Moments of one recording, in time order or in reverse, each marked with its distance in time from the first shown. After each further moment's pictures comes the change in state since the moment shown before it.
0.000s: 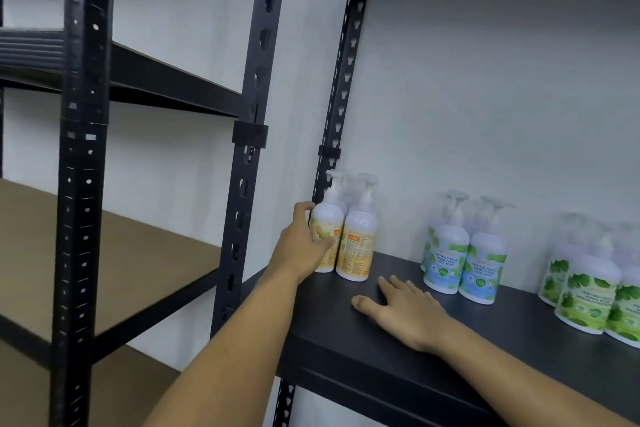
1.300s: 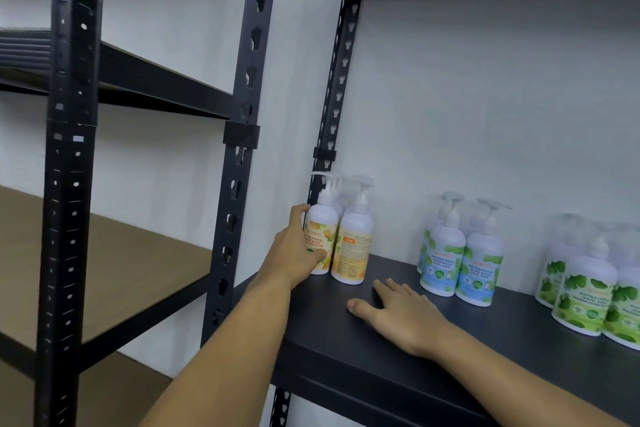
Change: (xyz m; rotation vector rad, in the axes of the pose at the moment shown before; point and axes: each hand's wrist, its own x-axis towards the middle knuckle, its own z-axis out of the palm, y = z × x) left_hand 0.002 -0.005 -0.002 0.077 -0.056 0.082; right_hand 0.000 -0.001 -0.002 0.003 0.010 -0.005
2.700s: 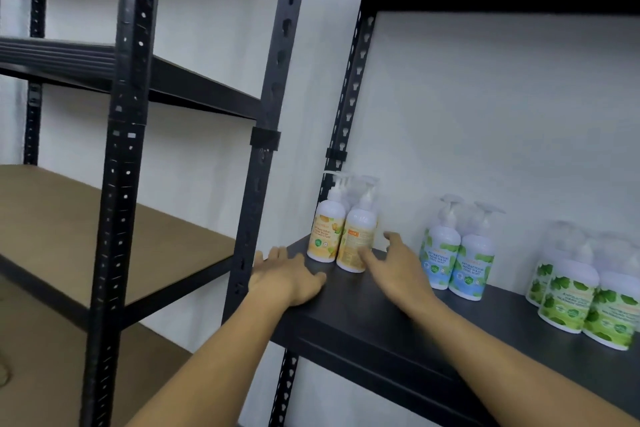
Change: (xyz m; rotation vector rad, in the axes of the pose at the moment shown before) left_hand -0.068 0.023 -0.020 0.843 -0.358 -0.311; right_hand -0.004 -0.017 -0.021 0.460 0.452 -0.066
